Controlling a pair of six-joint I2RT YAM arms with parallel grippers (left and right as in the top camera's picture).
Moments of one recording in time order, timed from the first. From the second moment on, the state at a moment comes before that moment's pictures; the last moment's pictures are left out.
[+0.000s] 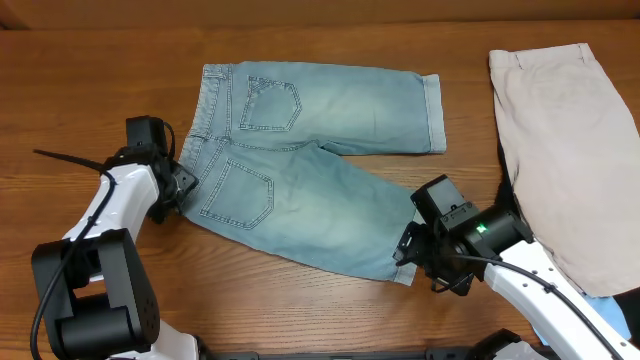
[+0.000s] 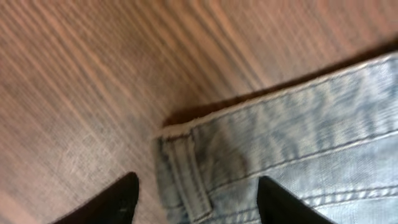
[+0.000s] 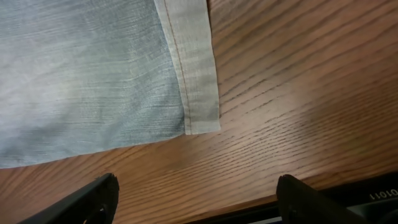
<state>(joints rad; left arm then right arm) 0.17 1.73 1.02 -0.60 -0.14 -0.74 0.51 1.21 0.88 -1.16 -0.10 1.01</state>
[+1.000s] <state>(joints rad) 0.17 1.79 1.02 -0.56 -0.14 -0.74 0.51 1.21 0.87 -1.14 -0.14 1.01</state>
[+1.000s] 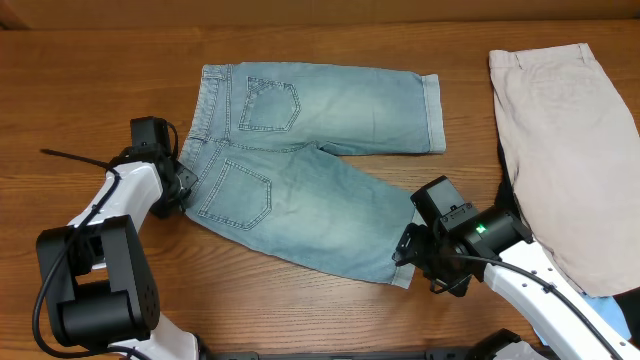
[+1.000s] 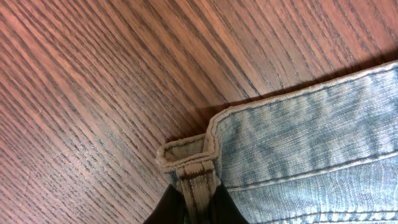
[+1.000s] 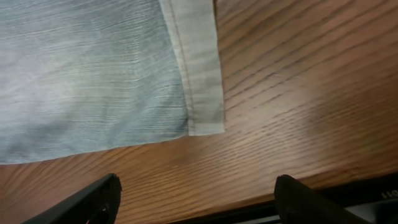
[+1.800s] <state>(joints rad) 0.17 1.79 1.02 -0.56 -0.13 -0.74 0.51 1.26 0.57 -0.76 -0.27 1.01</state>
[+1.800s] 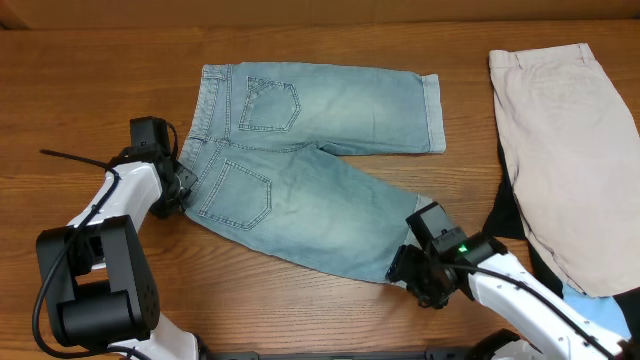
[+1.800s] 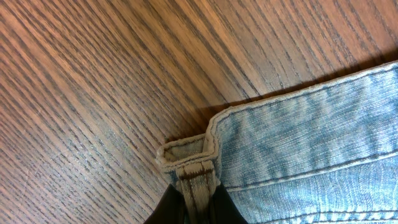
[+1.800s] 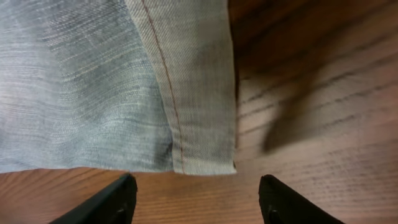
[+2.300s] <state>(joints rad) 0.17 1.80 1.02 -0.57 -0.13 -0.74 0.51 1.35 0.57 -0.71 -0.29 0.98</state>
